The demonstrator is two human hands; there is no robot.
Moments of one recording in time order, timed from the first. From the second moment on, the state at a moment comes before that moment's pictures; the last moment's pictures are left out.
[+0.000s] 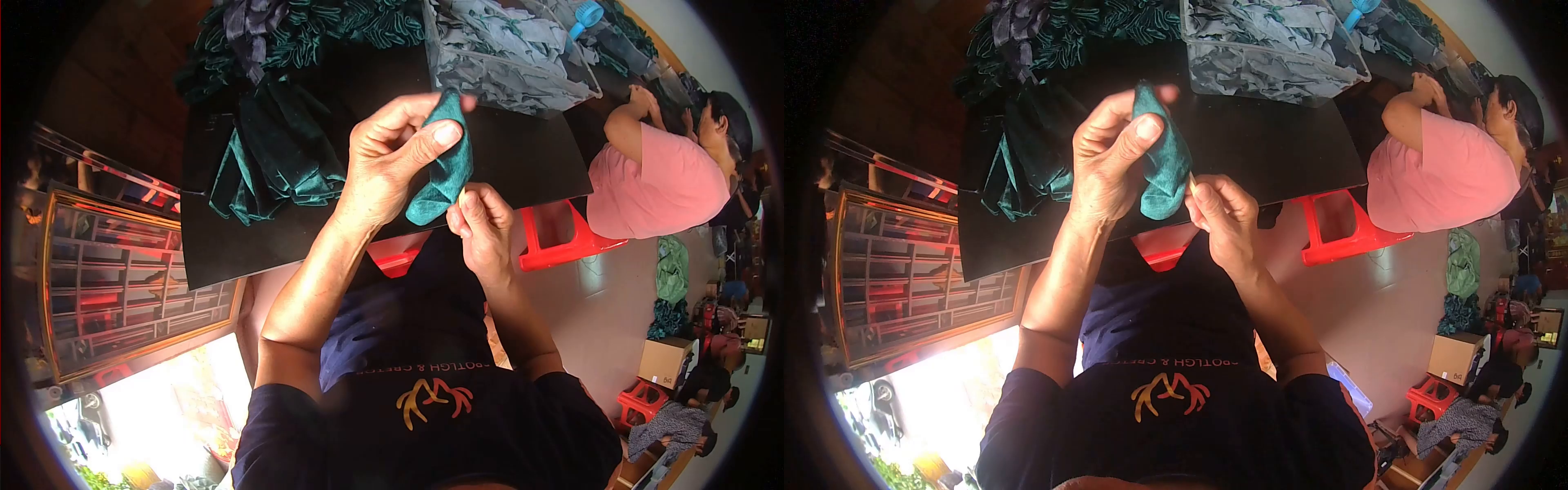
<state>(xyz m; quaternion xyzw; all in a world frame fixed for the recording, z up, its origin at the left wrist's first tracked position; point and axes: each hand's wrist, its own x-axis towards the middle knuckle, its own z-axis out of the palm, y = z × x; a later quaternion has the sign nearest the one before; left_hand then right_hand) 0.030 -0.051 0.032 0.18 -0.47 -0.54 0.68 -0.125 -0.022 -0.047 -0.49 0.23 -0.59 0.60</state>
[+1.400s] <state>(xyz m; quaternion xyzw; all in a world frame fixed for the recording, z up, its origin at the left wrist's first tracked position) 0.046 -0.062 0.036 0.14 -0.57 -0.40 0.70 -0.120 -0.033 -0.045 -0.53 0.26 -0.60 0.54</state>
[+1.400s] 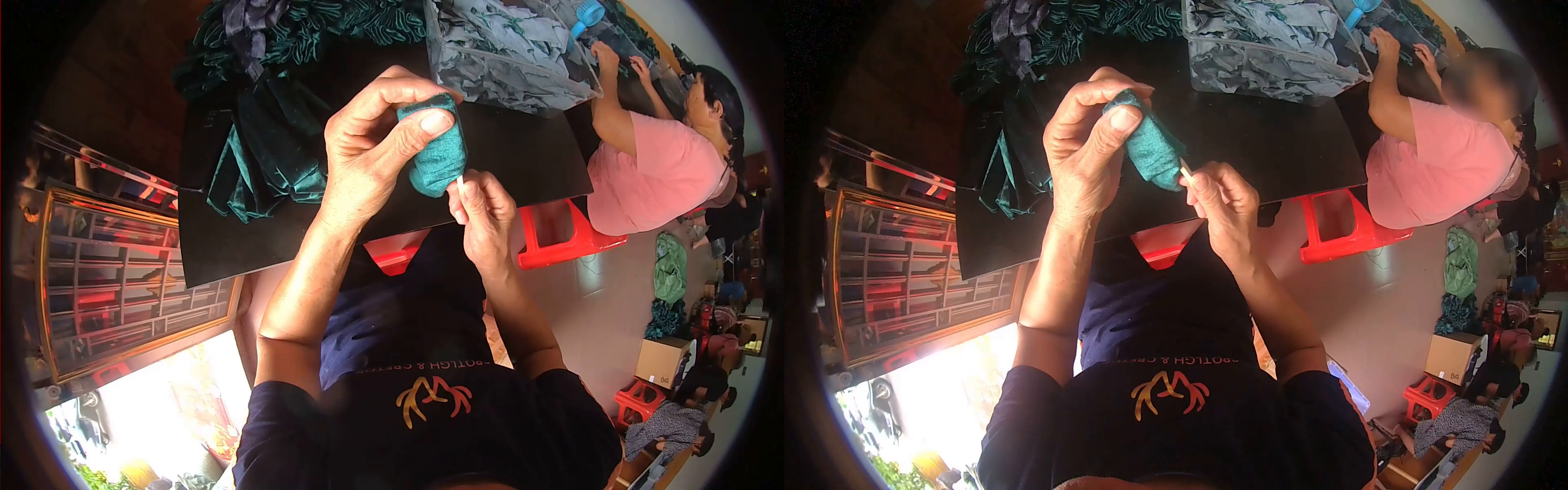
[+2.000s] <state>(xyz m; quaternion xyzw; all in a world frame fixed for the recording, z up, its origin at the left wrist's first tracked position) 0.050 -0.061 0.048 0.15 -0.60 -0.47 0.63 -0.134 -0.041 -0.039 -0.61 0.29 -0.69 0.28</state>
